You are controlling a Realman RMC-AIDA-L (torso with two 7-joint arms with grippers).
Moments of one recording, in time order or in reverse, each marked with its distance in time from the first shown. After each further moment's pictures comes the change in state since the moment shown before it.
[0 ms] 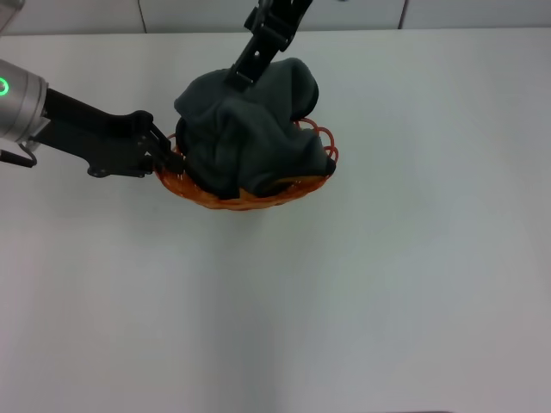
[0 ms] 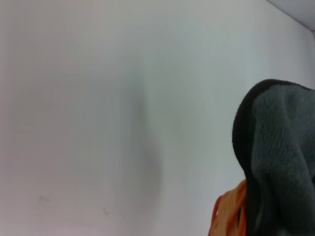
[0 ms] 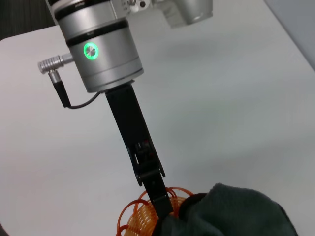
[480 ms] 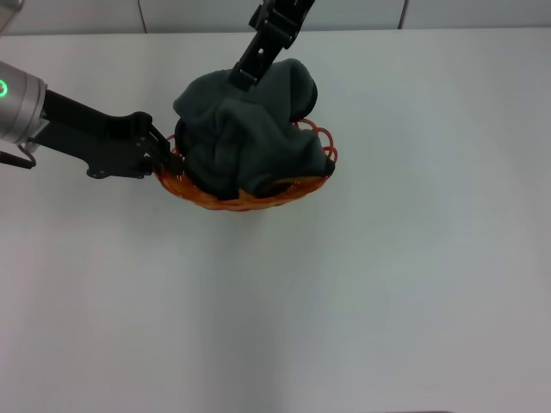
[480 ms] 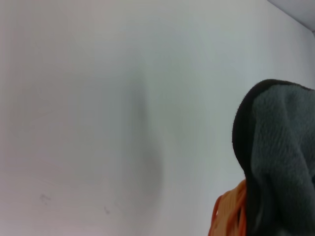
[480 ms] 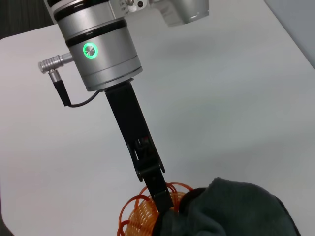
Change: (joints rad) left arm 0.004 0.000 0.000 0.000 -0.001 0.000 0.000; right arm -0.001 -0.001 0.000 -0.025 -0.006 -0.029 0.025
